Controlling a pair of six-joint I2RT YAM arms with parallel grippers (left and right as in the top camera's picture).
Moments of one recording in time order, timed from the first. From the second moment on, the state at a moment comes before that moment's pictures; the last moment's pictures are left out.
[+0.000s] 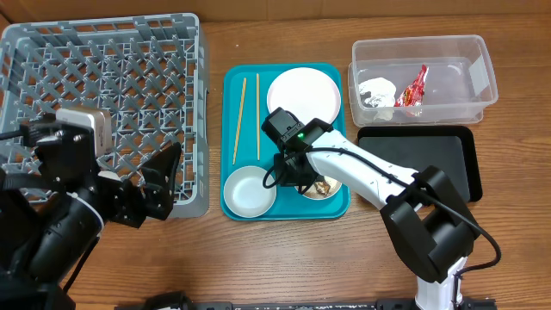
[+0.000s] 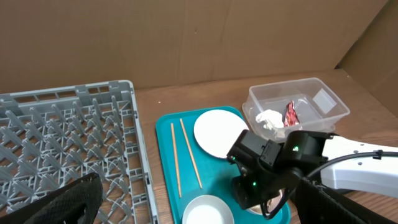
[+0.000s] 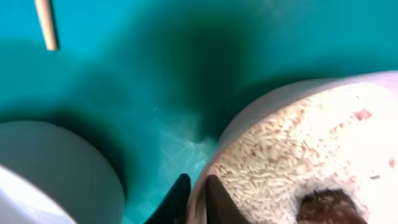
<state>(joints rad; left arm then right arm) 0.19 1.00 1.83 -1.30 0.48 0.07 0.72 2.00 1.43 -0.87 -0.05 0.66</state>
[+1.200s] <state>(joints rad) 0.19 1.01 1.83 -1.37 0.47 0.07 0.27 1.67 1.46 -1.08 -0.43 0.39</state>
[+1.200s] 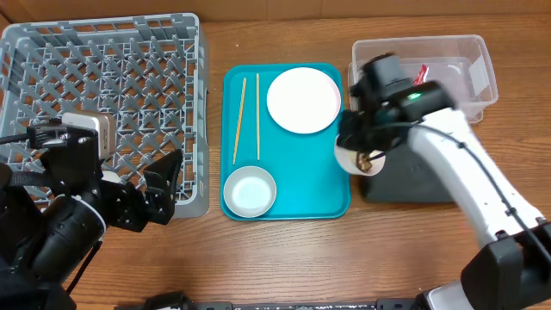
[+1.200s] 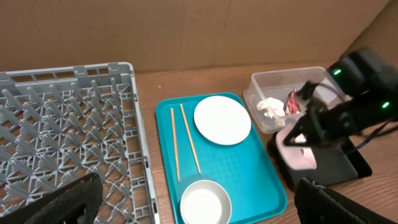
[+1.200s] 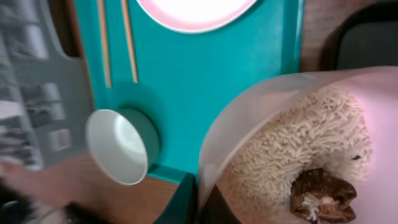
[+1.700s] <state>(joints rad) 0.19 1.01 1.83 -1.37 0.46 0.07 -0.19 1.67 1.15 -0.99 -1.04 0.03</state>
